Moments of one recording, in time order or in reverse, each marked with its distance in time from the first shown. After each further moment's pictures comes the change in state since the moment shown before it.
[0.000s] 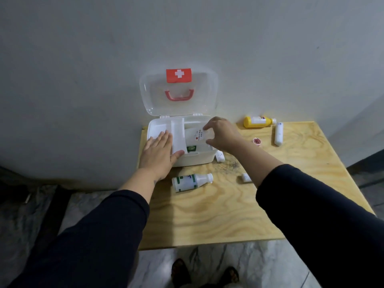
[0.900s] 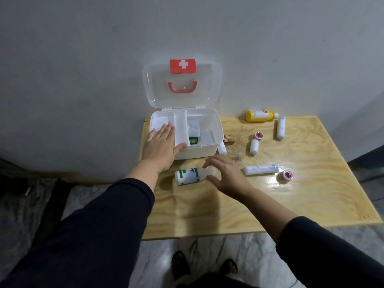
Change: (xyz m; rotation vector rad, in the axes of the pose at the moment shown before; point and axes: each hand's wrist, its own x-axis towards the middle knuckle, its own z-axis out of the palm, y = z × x) left_hand -0.001 0.000 -0.001 0.011 -0.008 -0.008; right_hand -0.107 0.002 0.069 0.198 -0.026 -0.090
